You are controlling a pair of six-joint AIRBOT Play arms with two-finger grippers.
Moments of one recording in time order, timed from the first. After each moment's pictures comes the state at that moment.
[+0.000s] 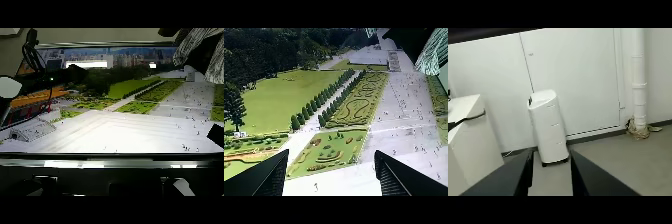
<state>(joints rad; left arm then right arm) -0.33 -1.15 1.33 0.96 -0.74 -1.52 -1.06 -1.08 2.05 -2.33 0.99 2.17</state>
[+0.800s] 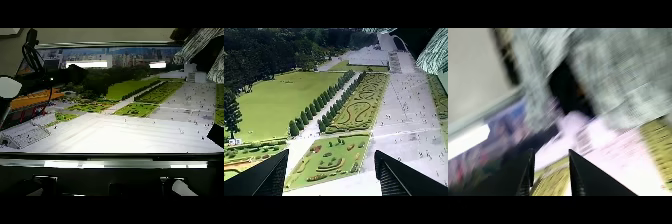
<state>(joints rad) -0.33 -1.15 1.33 0.96 -0.74 -1.52 -0.61 -1.24 2.02 -1.22 1.16 1.63</state>
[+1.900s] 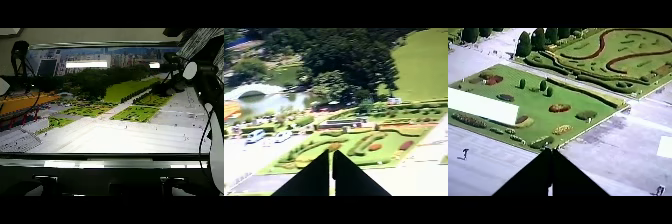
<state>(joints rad) -0.12 -1.15 1.33 1.42 -1.00 -1.49 0.10 -1.41 1.49 -1.45 1.26 1.48</state>
